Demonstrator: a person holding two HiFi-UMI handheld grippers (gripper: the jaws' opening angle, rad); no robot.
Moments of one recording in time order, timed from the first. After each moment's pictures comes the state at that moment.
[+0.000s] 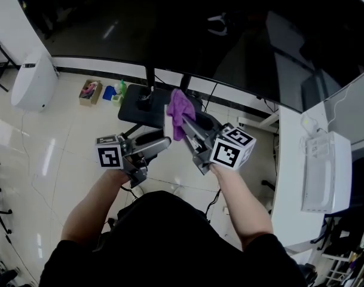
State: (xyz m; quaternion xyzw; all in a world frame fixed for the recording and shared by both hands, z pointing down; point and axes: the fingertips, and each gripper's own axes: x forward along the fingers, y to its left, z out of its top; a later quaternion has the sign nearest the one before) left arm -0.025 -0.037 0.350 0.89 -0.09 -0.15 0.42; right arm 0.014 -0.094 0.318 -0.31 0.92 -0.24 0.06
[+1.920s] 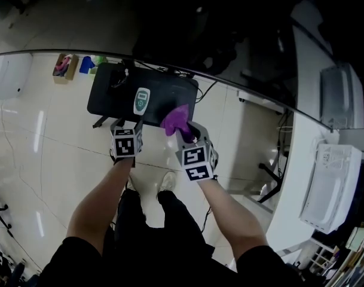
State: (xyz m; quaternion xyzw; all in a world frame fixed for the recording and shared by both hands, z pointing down) left arm -0.057 -0.209 0.732 0.73 -0.50 0.30 0.34; right arm 0.098 -0.186 0.640 -0.47 0.81 -0.14 -0.33
